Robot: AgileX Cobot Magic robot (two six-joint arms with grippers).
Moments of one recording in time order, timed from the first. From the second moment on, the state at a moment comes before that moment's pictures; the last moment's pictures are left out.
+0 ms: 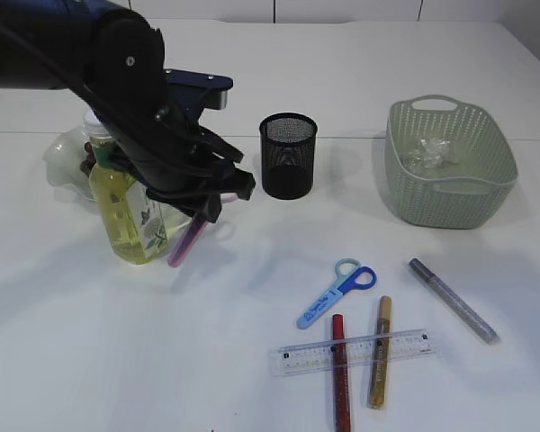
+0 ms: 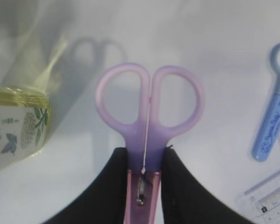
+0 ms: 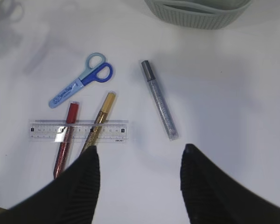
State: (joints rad) left arm -0.59 1.91 -1.42 0.09 0.76 -0.33; right arm 0.06 1.22 -1.15 0.18 1.11 -0.09
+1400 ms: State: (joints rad) left arm -0.59 1.88 -1.46 0.04 0.51 -0.33; right arm 0.06 1.31 -1.15 0.47 0.98 -0.21
